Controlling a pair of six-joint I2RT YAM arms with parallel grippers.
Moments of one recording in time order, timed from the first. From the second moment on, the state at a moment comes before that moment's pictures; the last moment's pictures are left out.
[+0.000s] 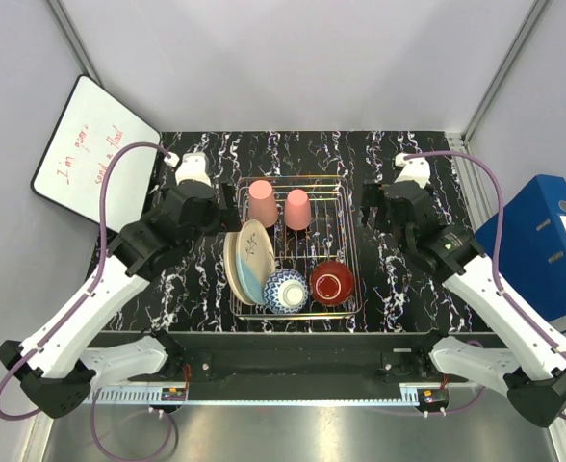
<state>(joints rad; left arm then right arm) -0.70 1.04 1.27 -0.83 -0.49 -0.50 0.62 1.03 1.13 -0.64 0.51 0.41</state>
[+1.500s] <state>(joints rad) -0.70 0.99 1.26 -0.74 -0.55 -0.50 0.62 1.66 1.60 -0.54 0.32 0.43</state>
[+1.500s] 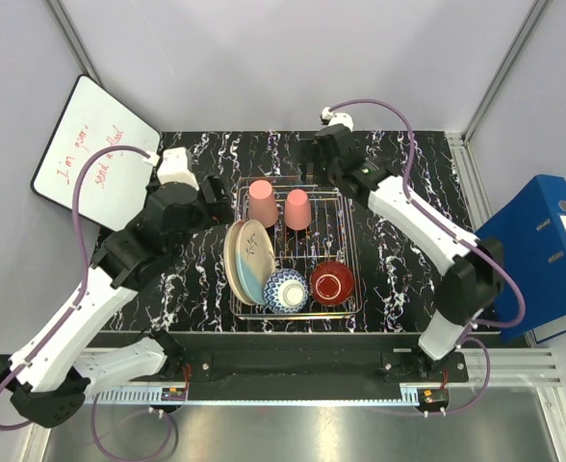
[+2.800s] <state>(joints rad) -0.70 0.91 1.12 -0.72 -0.56 -0.54 0.62 2.02 1.68 -0.50 0.16 0.40</state>
